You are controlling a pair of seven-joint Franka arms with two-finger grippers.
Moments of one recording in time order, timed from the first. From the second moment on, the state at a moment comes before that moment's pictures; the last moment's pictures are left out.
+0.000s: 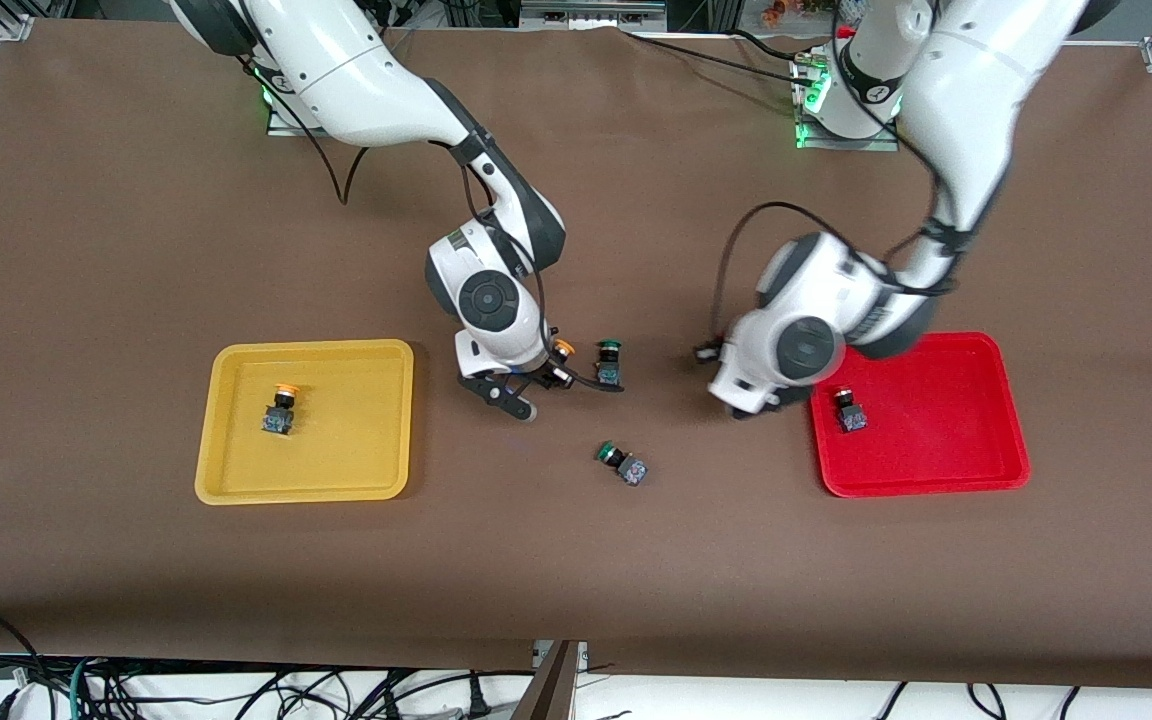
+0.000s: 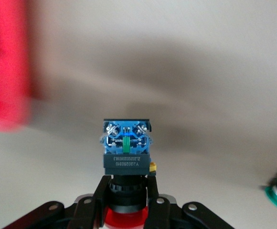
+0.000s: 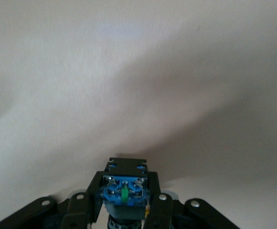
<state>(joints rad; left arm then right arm) 0.02 0.63 -0.43 -1.62 0.06 1.85 -0.71 0.64 0.84 0.00 -1.40 0.14 2.27 1.08</state>
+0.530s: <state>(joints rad) 0.28 0.67 -0.41 -1.55 0.19 1.82 -0.35 0.28 0.73 -0.04 -1.39 0.13 1.88 0.40</state>
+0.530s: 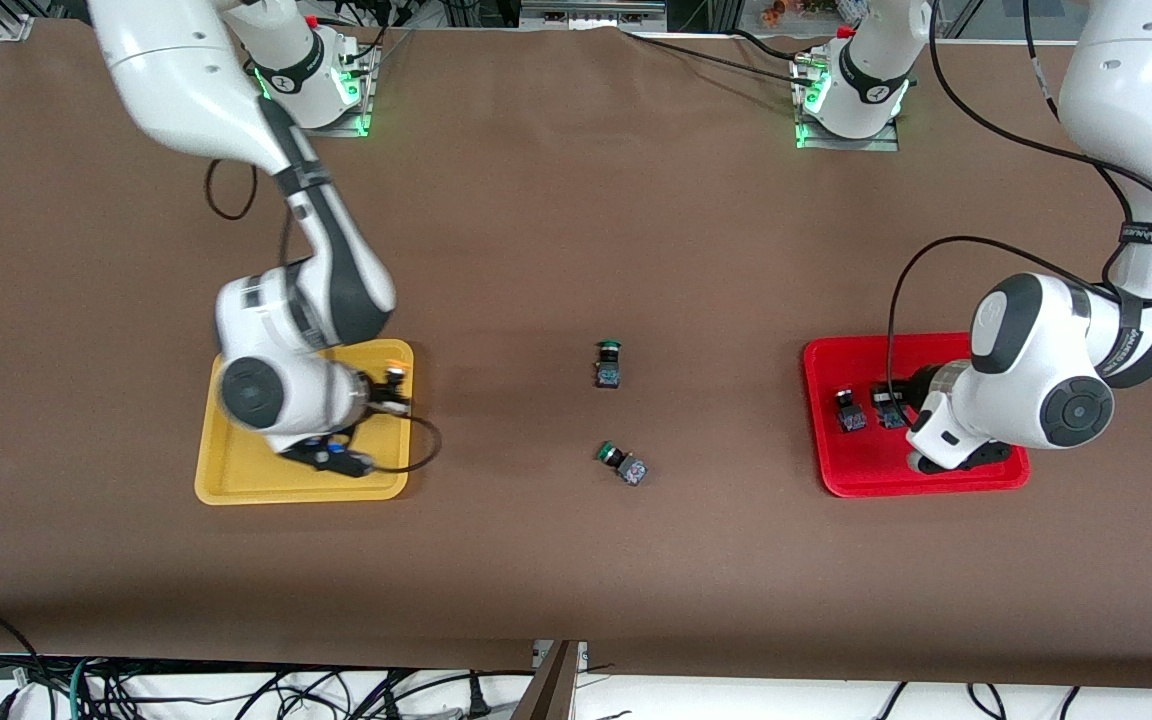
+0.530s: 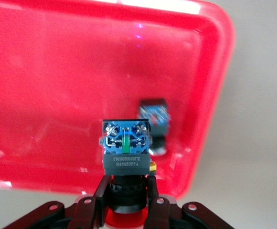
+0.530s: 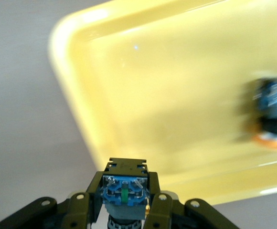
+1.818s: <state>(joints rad) 0.33 0.37 -0.46 -1.25 -0.04 1.60 -0.34 0.15 0.40 -0.10 -1.37 0.10 1.54 0.12</state>
